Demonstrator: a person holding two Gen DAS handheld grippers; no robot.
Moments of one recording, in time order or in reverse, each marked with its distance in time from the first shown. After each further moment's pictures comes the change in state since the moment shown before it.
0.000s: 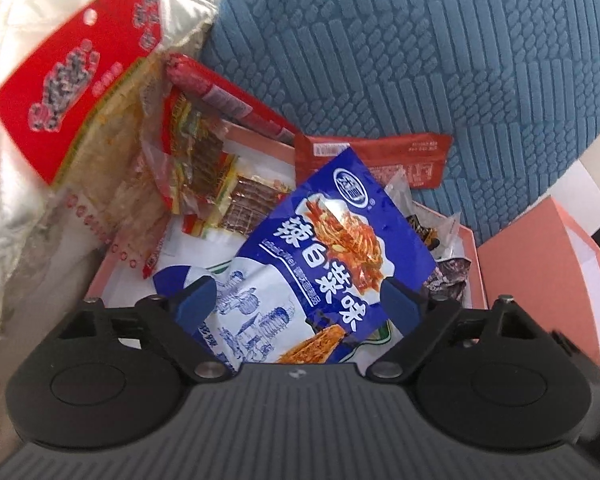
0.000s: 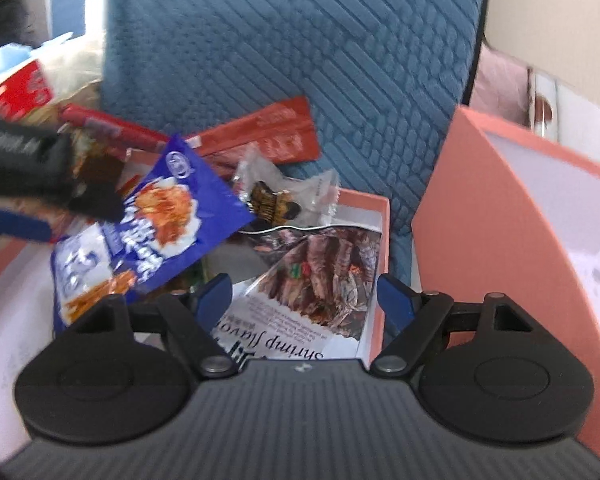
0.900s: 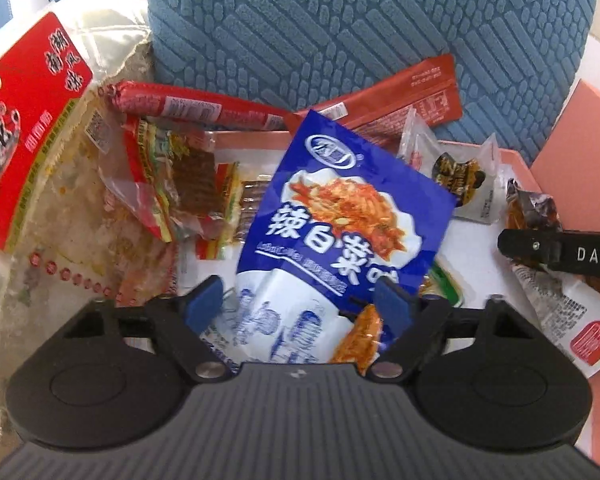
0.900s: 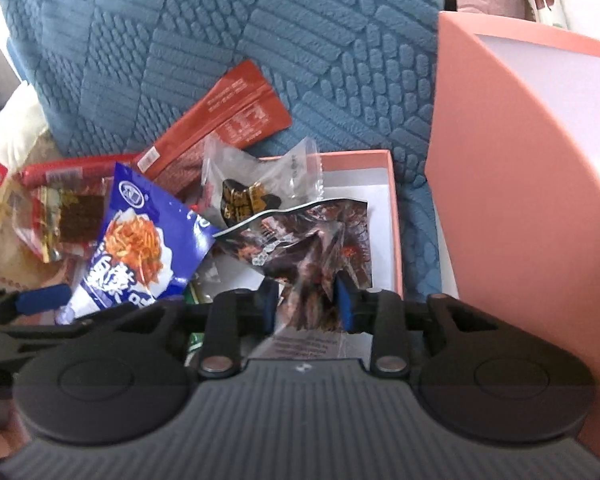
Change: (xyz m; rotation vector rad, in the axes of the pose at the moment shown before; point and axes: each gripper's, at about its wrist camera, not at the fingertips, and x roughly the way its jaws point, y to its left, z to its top) left arm 0.033 -0.028 -0.013 0.323 -0.004 0.179; right arm 0.036 -0.033 0.020 0.258 0.169 0.118
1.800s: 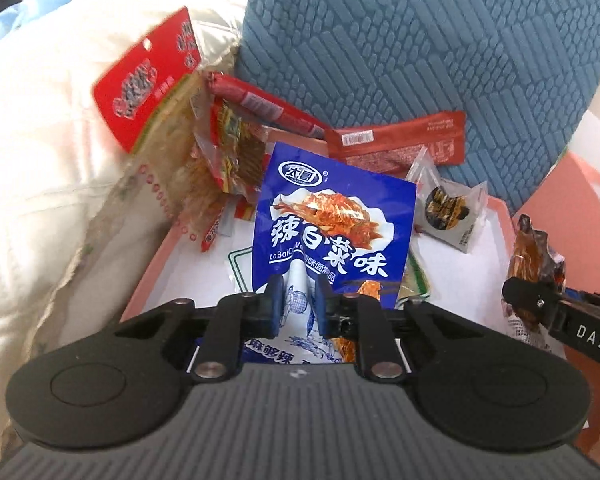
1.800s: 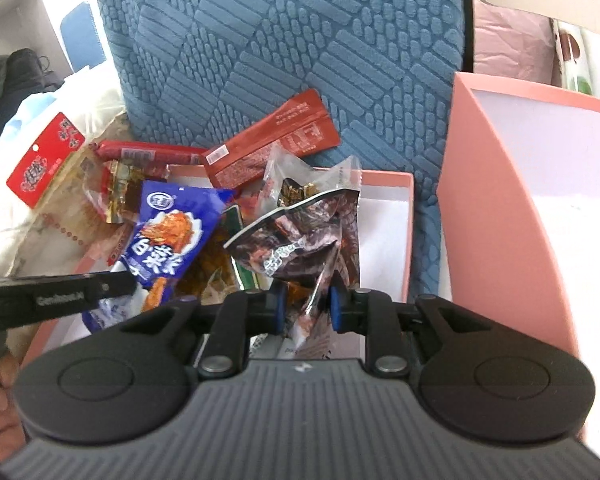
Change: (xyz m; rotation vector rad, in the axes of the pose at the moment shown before) left arm -0.073 0.004 -0.026 -0.240 -0.050 0.042; right arm -0.056 0.012 -0.023 -0.143 -0.077 0.075
